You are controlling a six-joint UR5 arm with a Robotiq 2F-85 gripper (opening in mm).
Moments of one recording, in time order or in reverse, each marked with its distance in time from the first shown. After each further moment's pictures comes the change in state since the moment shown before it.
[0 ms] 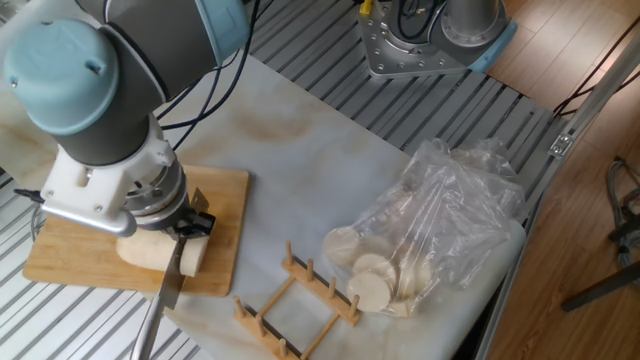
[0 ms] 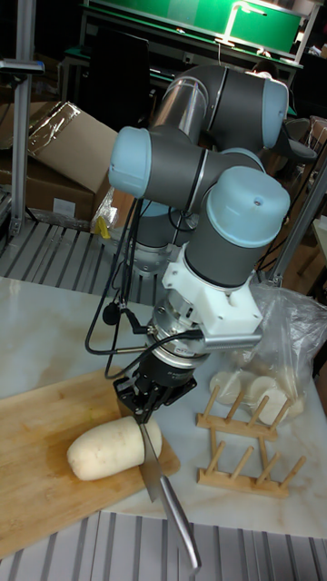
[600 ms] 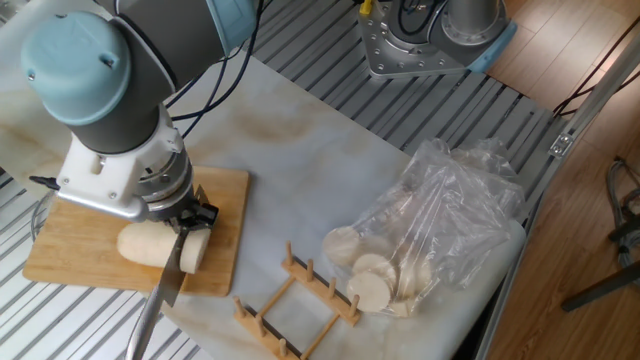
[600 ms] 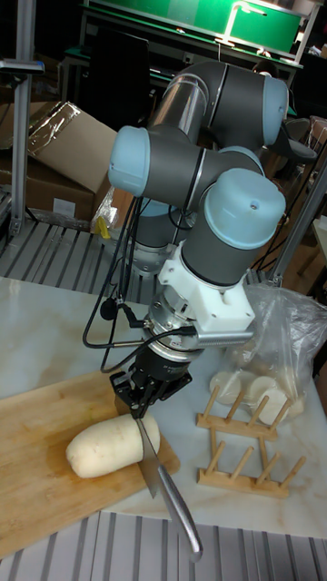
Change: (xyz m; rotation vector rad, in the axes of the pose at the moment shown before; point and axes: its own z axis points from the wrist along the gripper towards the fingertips) arm 0.025 -0.001 0.006 0.014 0.053 -0.002
